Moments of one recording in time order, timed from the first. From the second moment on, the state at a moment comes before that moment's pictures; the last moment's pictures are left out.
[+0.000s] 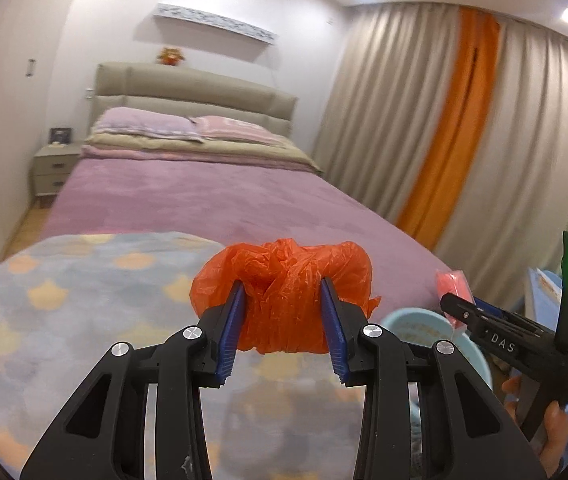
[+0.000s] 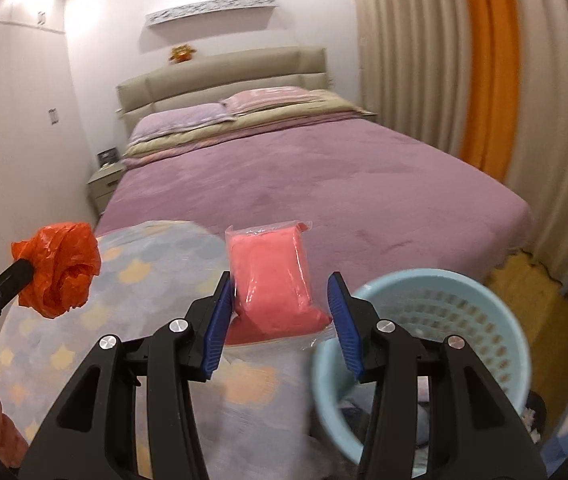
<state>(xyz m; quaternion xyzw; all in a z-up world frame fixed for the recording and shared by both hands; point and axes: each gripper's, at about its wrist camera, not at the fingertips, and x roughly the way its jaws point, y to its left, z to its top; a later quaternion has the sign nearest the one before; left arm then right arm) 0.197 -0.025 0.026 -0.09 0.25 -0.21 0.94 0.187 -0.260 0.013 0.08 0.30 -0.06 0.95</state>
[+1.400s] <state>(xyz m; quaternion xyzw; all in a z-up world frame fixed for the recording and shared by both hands) 0.185 -0.154 -0.023 -0.03 0.33 -0.31 0.89 0.130 -0.384 -0.041 0.19 0.36 -0.13 0.90</state>
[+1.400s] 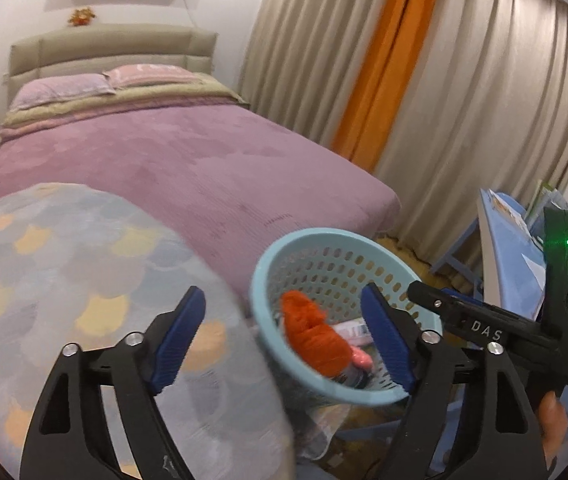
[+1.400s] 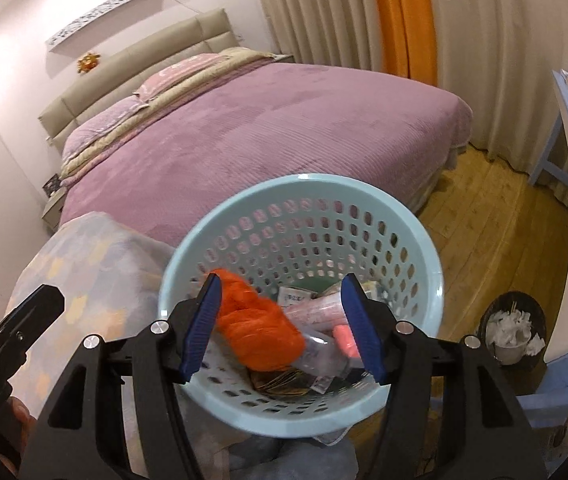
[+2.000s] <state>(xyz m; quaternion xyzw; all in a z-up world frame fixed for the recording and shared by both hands) 0.133 -0.064 -0.051 -0.01 0.26 -0.21 0.94 0.085 -0.303 -0.027 0.09 0.28 -0.14 0.95</state>
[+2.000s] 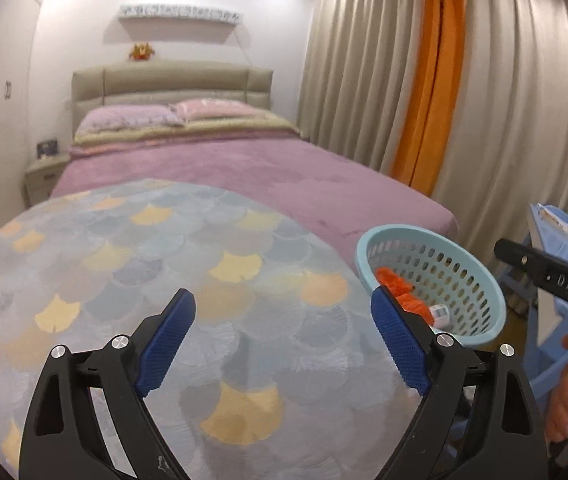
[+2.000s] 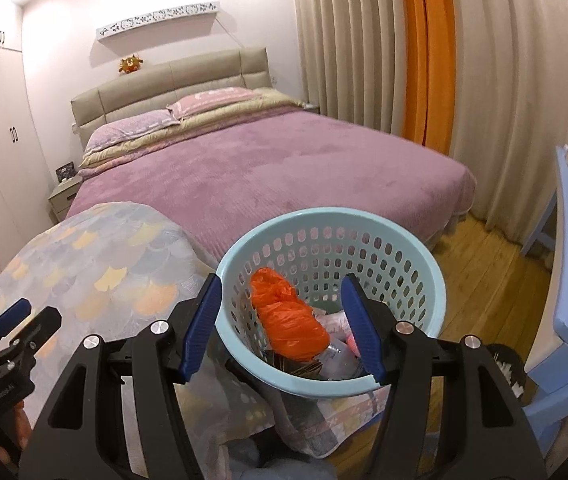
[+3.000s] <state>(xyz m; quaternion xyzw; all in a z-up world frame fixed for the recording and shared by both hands) 0.125 -0.060 -0.060 -0.01 0.24 -0.20 0.95 0.058 -0.277 -0.031 0.05 0.24 -0.18 0.95</state>
